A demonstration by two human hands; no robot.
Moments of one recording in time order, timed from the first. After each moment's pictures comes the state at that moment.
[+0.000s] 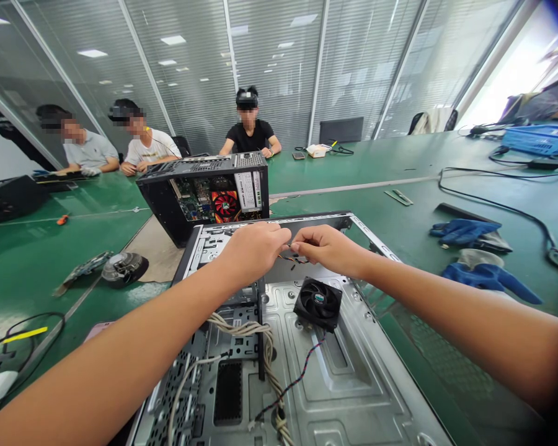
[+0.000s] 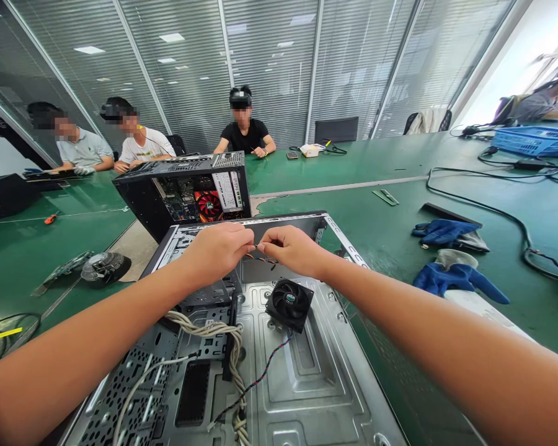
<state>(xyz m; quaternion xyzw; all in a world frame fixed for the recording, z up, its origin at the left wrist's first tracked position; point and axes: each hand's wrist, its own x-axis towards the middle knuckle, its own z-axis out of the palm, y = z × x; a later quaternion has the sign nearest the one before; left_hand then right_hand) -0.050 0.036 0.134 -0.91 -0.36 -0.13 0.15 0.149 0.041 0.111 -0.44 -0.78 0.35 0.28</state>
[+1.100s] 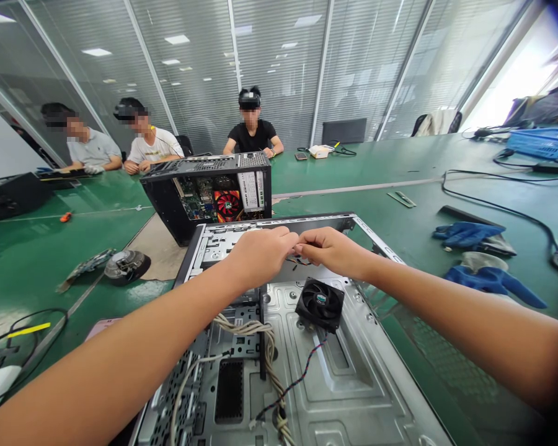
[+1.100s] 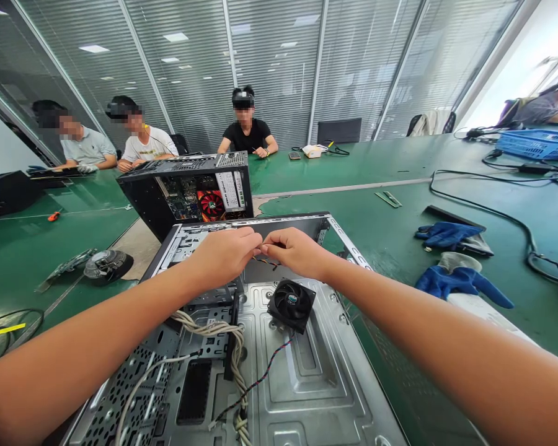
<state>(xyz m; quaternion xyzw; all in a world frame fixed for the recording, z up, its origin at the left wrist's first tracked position) -0.045 0.029 0.132 -0.91 -0.38 -0.09 0.12 0.148 0.040 0.112 -0.42 -0.79 0.35 0.27</state>
